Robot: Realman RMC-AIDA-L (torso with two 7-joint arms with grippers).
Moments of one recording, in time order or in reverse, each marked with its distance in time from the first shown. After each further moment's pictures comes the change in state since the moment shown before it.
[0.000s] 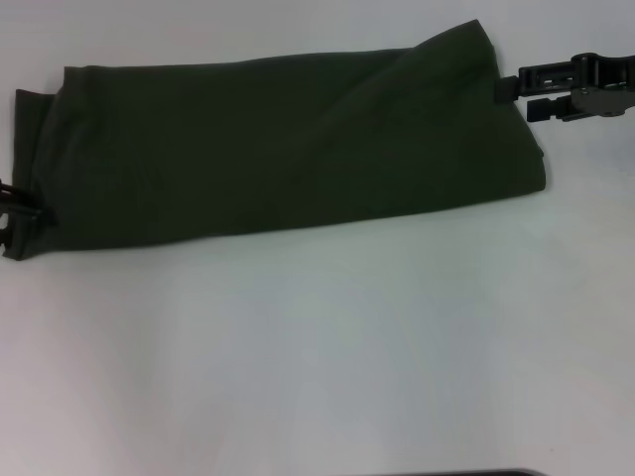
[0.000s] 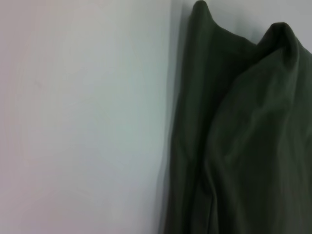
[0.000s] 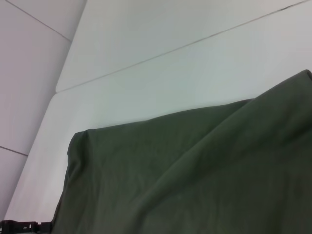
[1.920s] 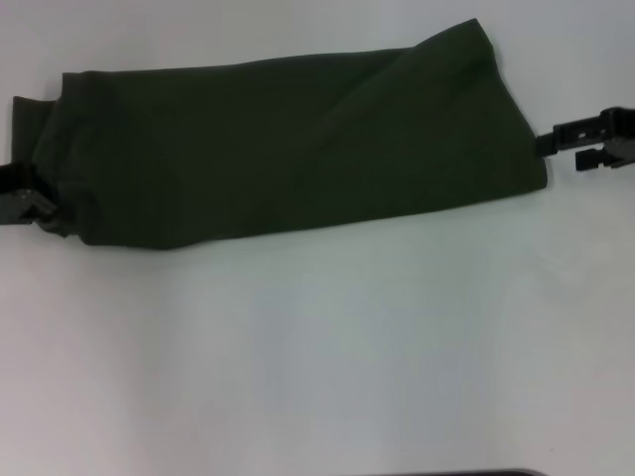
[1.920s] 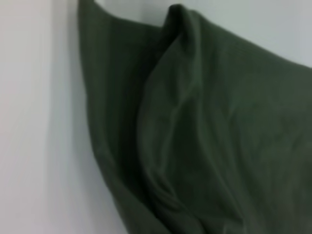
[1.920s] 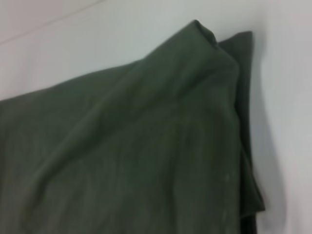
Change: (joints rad) left arm -0.060 -0.003 0.025 -0.013 -0.030 0.100 0.071; right arm -0.010 -0.008 0.005 0.010 -0.212 0.063 0.039
